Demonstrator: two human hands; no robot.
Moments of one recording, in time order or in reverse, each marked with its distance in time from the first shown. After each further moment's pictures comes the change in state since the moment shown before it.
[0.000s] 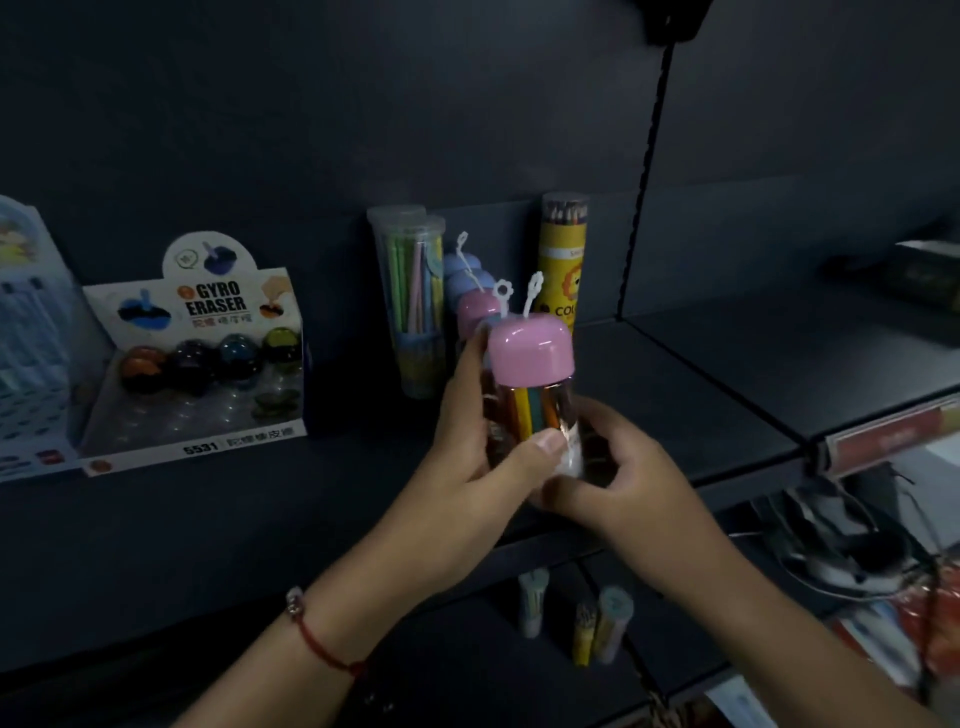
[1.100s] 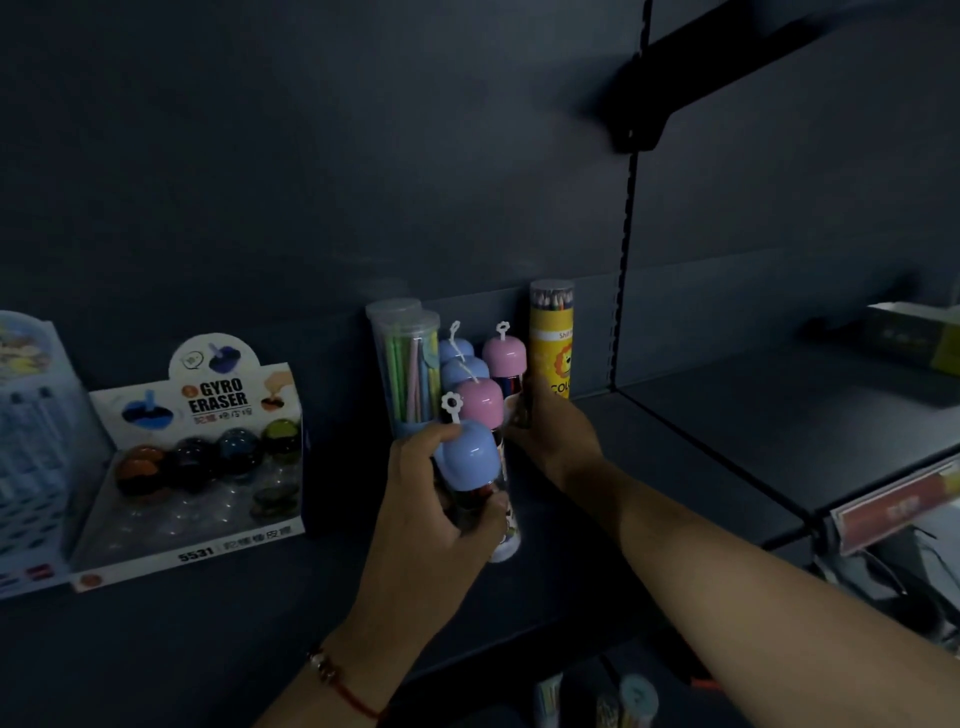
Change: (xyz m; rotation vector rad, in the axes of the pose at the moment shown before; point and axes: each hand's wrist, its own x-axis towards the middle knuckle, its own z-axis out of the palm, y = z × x) left_hand 0.028 -0.045 -0.025 0.335 0.358 0.150; right_hand 0.188 0.082 0.003 -0.500 0.206 -0.005
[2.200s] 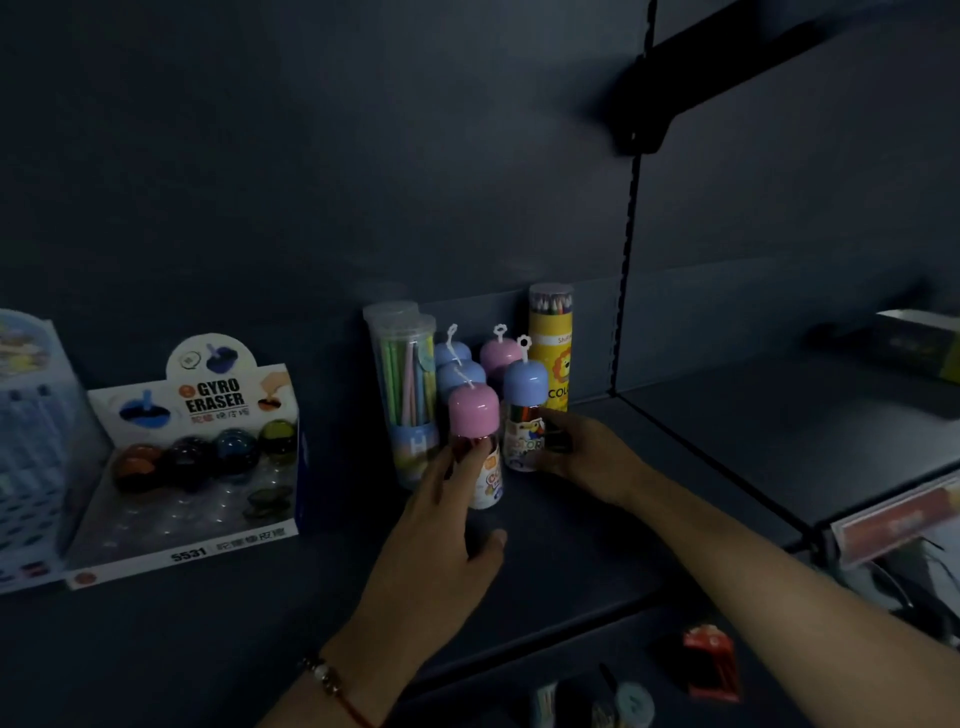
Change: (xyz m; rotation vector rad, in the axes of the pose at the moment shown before) left_hand -0.003 -0.007 0.007 0.346 -0.338 -0.073; right_hand -0.025 0.018 -0.045 0.224 -0.310 -0.005
